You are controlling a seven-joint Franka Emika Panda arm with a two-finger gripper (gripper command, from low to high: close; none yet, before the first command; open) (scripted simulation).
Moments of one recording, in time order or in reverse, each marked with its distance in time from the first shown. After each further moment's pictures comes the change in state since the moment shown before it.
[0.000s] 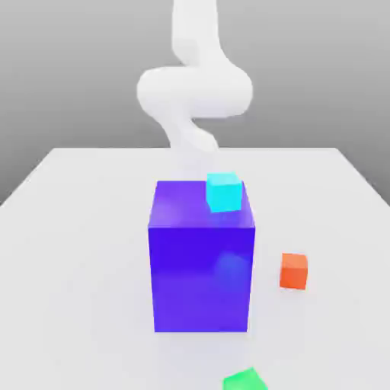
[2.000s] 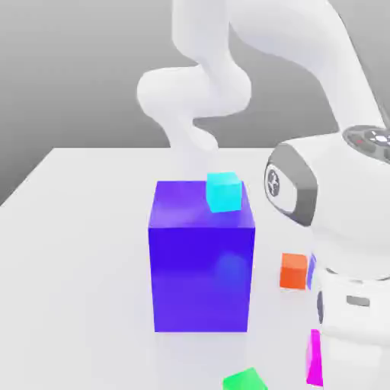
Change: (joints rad) arm 0.066 0.987 0.072 0.007 -0.039 0.230 -1.024
